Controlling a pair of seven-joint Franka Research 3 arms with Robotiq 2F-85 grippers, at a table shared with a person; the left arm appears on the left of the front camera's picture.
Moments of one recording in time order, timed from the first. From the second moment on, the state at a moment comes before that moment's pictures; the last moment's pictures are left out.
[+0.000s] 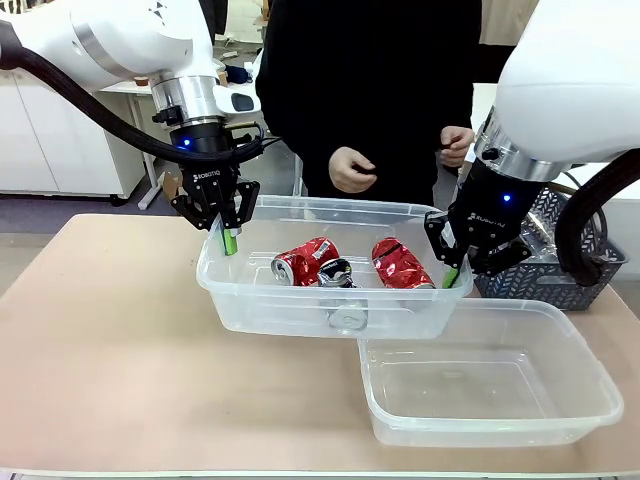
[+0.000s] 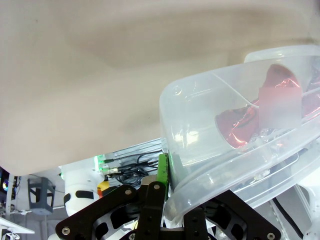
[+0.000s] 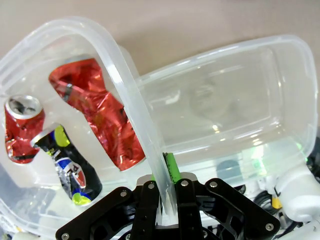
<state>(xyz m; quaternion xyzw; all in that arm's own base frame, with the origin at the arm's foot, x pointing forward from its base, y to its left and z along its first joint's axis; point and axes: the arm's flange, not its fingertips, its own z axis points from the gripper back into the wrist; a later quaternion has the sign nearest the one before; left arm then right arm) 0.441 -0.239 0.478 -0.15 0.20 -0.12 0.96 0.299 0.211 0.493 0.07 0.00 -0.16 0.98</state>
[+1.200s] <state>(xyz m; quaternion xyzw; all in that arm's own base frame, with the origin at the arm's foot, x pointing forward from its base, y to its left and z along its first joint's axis) 0.628 -0.216 0.520 -0.15 0.17 -0.09 0.97 0.518 0.225 0.522 0.08 0.04 -0.13 0.99</state>
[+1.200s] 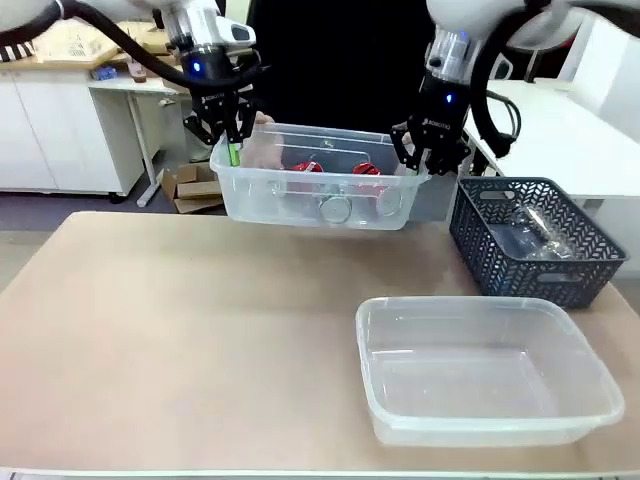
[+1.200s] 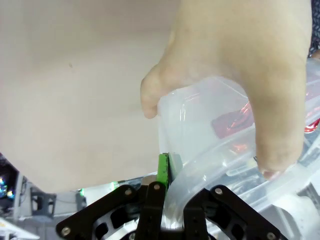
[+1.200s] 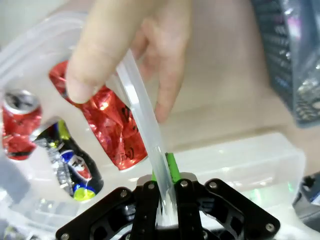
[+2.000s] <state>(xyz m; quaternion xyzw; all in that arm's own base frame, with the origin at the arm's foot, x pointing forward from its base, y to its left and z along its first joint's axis) 0.649 -0.213 0.509 -0.15 0.18 -0.08 0.97 0.527 0.224 0.518 0.09 0.04 -0.13 0.99</state>
